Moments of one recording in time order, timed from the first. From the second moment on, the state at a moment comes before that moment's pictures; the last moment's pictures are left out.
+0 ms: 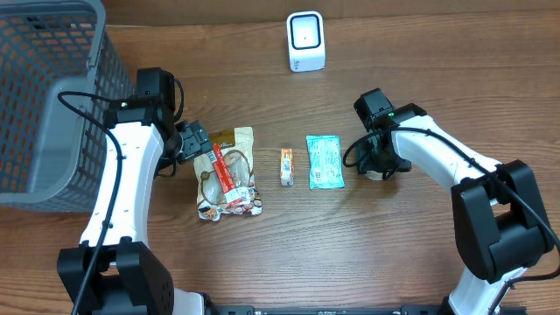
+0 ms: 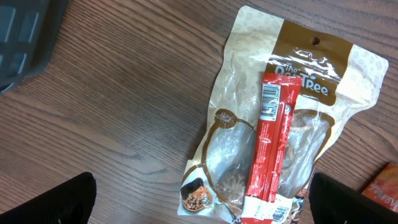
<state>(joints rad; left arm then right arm) 0.08 1.63 1.38 -1.16 -0.13 -0.44 0.39 1.92 1.27 -0.86 0.09 0.35</state>
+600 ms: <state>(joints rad) 0.08 1.63 1.38 -1.16 -0.13 -0.44 0.39 1.89 1.70 -1.17 0.09 0.35</state>
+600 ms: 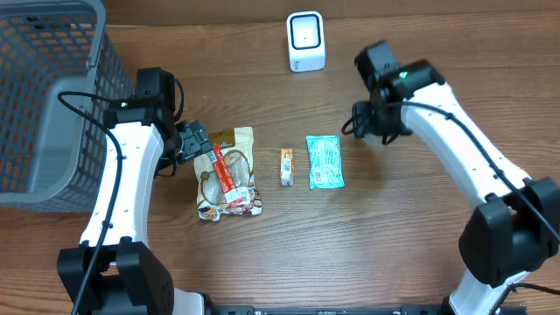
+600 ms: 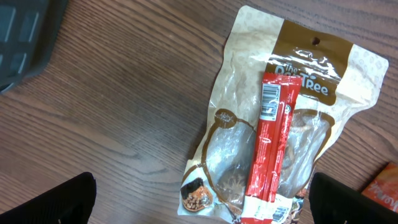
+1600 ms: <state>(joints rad) 0.08 1.63 1.38 -1.16 -0.13 -0.44 0.39 1.97 1.93 -0.71 -0.19 0.33</state>
